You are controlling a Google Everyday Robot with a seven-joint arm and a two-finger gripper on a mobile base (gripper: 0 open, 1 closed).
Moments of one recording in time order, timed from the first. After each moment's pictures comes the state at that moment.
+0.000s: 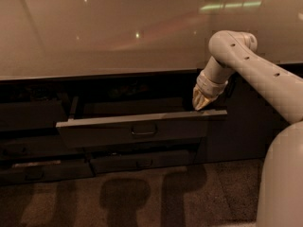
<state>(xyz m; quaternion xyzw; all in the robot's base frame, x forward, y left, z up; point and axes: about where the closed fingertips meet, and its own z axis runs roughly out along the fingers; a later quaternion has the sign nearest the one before) 0.671 -0.201 0.679 -0.87 0.48 0.00 0.12</state>
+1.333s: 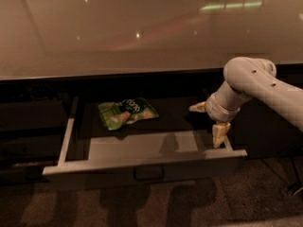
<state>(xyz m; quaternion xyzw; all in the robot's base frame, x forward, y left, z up) 0.584 -0.209 0.657 -0.84 0.52 0.02 0.14</state>
